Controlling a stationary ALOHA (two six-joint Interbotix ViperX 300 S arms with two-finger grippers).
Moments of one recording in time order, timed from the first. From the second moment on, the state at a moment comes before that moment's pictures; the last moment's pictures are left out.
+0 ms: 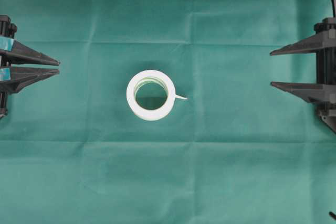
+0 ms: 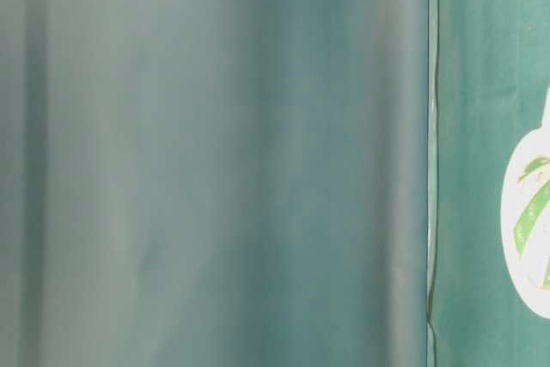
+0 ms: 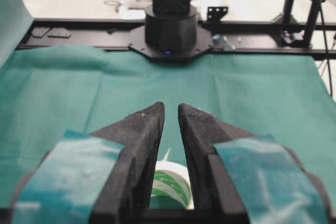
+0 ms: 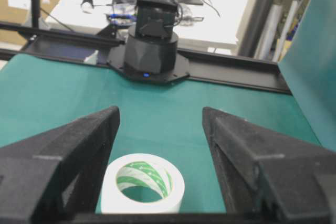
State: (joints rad) left arm 0.00 -0.97 1.18 0.00 -0.29 0.00; right arm 0.00 -0.97 1.18 0.00 -0.29 0.00
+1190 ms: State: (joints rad) left arm -0.02 -0.95 1.29 -0.02 -0.39 -0.05; right arm 0.00 -0.97 1.31 -0.01 -0.34 0.00
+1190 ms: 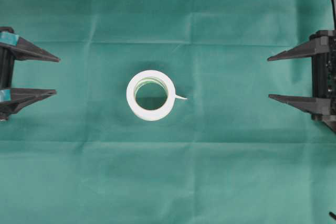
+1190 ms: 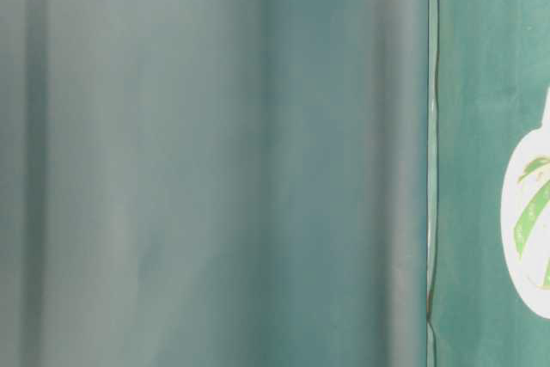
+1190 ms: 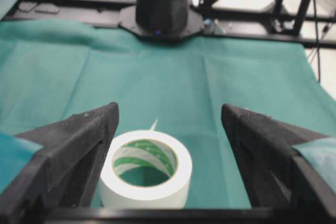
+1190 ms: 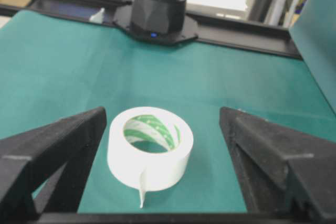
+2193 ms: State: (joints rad) left arm -0.03 -0.34 0.90 -0.02 -0.45 -0.04; right arm 0.00 -0.97 1.31 -0.01 -0.37 0.00
